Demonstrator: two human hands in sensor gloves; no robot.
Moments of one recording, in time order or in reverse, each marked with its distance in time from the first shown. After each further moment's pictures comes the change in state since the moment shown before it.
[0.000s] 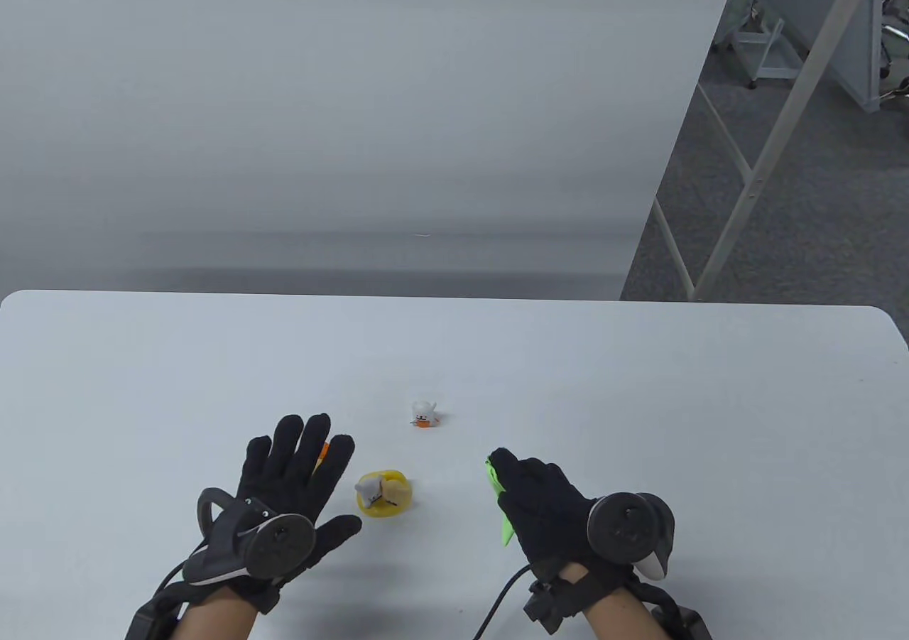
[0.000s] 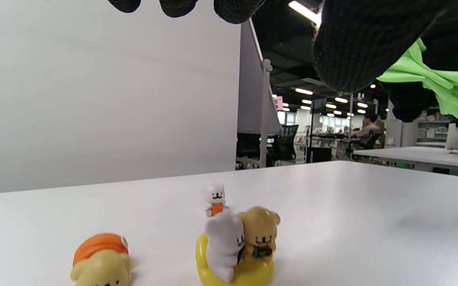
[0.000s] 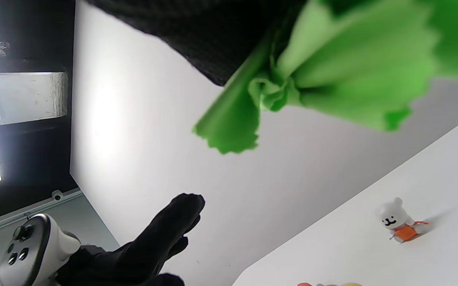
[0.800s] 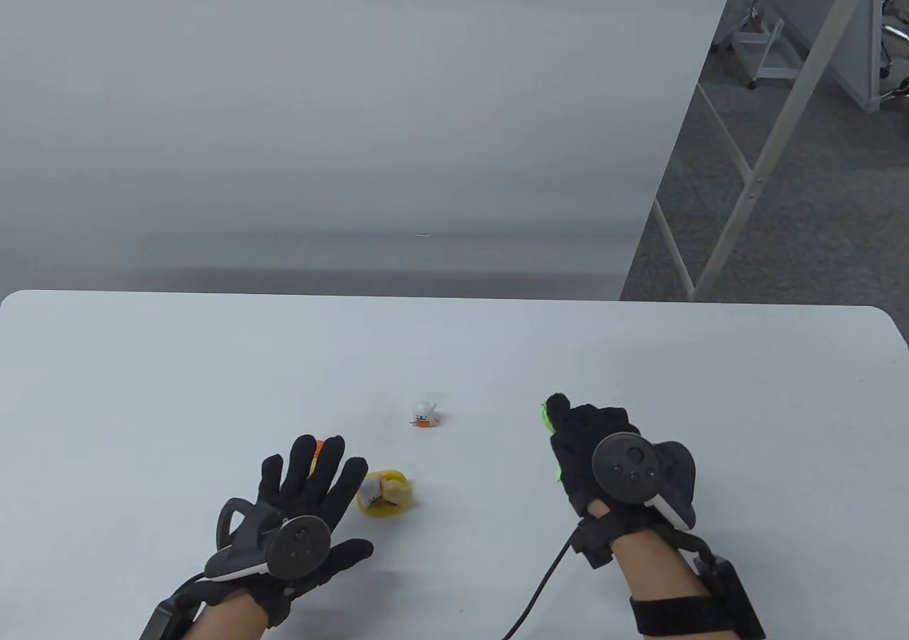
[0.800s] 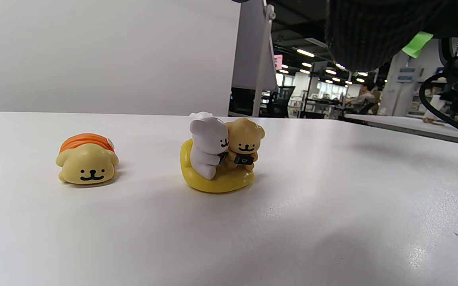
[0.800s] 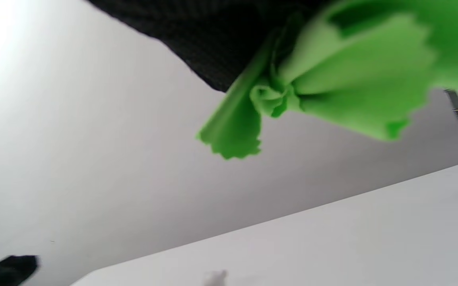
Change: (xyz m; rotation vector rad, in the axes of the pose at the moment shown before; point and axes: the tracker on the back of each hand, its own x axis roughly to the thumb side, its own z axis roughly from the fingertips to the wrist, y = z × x) left_hand 0.000 -0.043 -0.006 -0.164 -0.029 0.066; right_hand -0.033 -0.063 -0.044 -0.007 0.237 0.497
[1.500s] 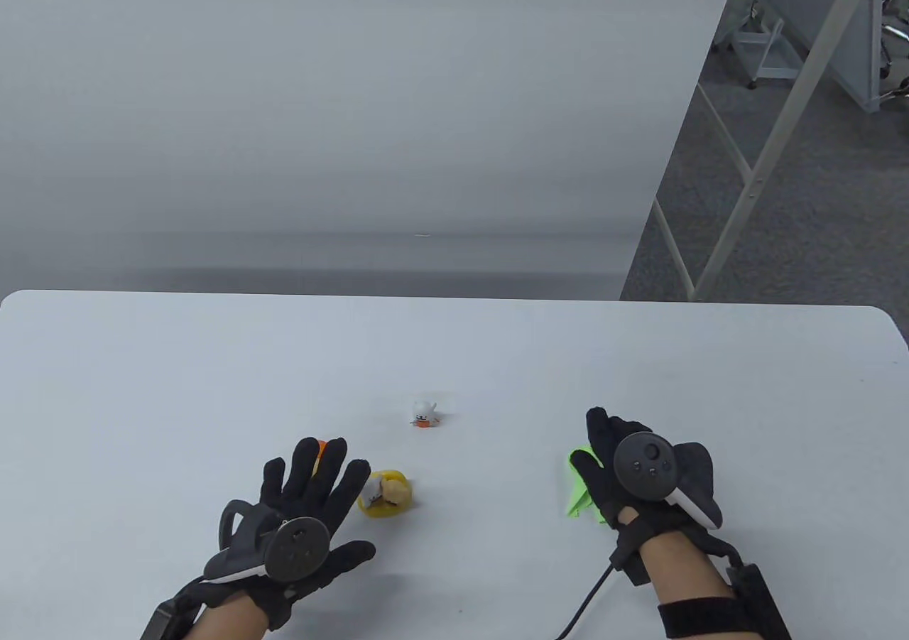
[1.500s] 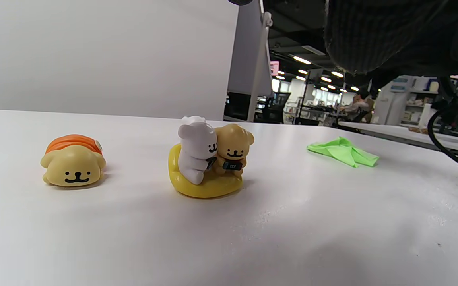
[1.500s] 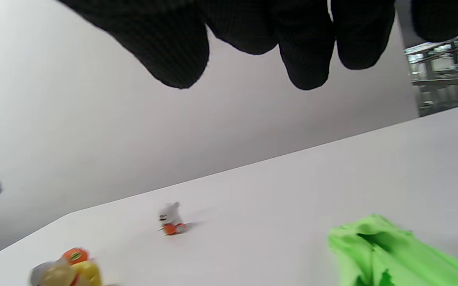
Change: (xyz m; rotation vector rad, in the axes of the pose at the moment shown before) left_hand 0.002 0.001 0.002 0.016 -0.015 0.033; right_hand -0.020 0.014 0.024 0.179 0.003 0.071
